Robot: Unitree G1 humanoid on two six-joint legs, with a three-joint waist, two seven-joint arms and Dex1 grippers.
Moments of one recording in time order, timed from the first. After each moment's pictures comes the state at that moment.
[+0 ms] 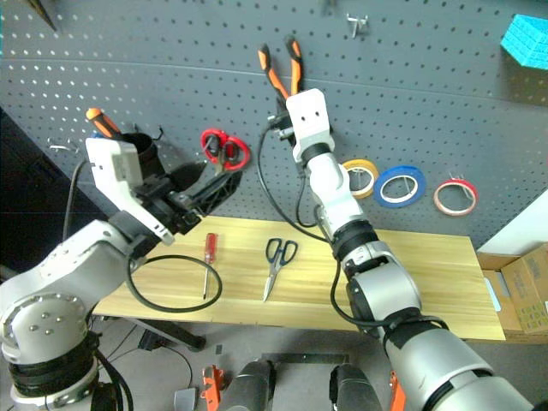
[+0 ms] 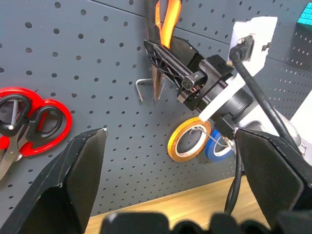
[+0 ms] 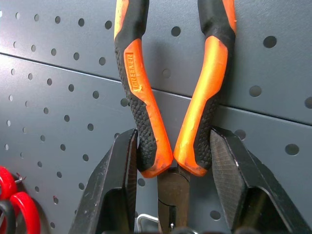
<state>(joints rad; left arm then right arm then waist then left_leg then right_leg) -0.37 0.55 0.32 -0.65 -1.12 0.93 0.01 -1.19 0.03 0.02 0.98 -0.05 -0.39 0.00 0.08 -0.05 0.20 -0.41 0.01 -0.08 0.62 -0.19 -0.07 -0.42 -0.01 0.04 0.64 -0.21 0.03</state>
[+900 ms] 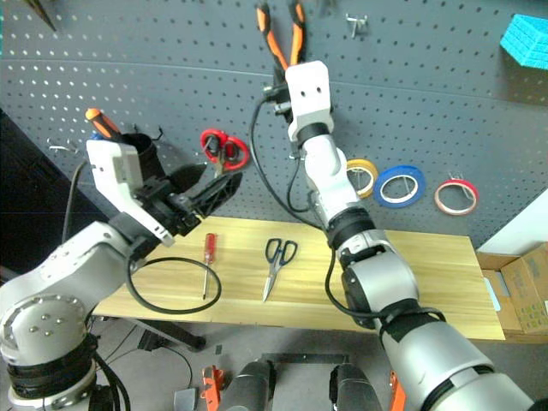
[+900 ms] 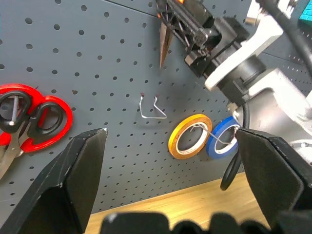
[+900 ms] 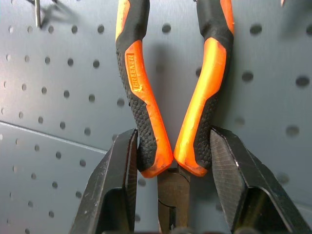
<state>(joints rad) -0.36 0.56 0.31 -0.65 -1.13 0.91 0.01 -1.26 0.05 -0.02 1.03 -0.03 -0.45 -0.06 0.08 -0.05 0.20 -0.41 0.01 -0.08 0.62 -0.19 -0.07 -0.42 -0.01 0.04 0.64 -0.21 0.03</state>
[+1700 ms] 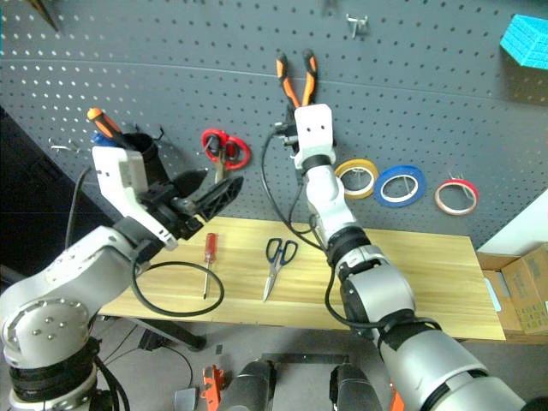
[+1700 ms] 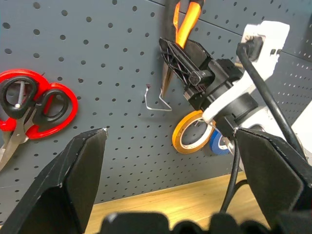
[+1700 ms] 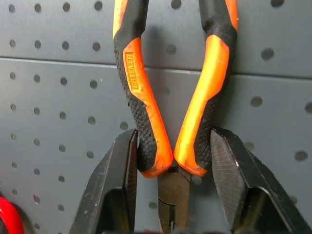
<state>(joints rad) -0.34 0.56 0.29 -0.65 -1.15 0.90 0.07 -1.18 0.08 -0.02 1.12 -0.04 -0.52 -0.14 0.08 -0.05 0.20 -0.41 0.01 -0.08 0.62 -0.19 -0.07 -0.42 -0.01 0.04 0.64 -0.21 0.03</state>
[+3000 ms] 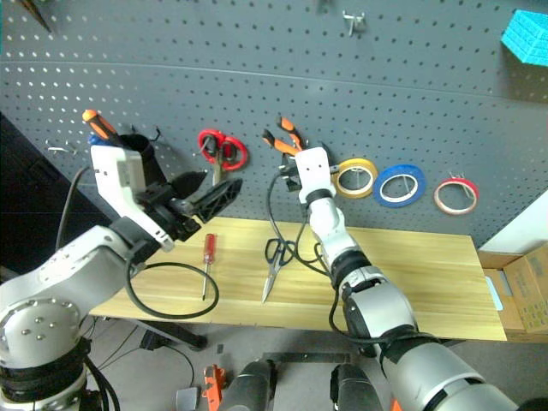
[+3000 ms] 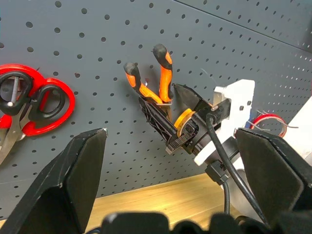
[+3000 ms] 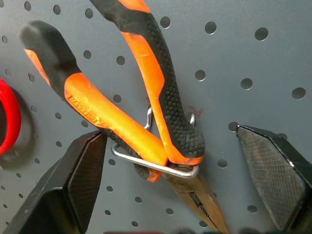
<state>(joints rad) -0.34 0.61 0.29 -0.65 -1.21 0.90 0.10 -1.05 0.08 0.02 1.16 -0.11 -0.52 -0.13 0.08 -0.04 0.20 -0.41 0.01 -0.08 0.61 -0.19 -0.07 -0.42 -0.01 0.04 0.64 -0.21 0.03</state>
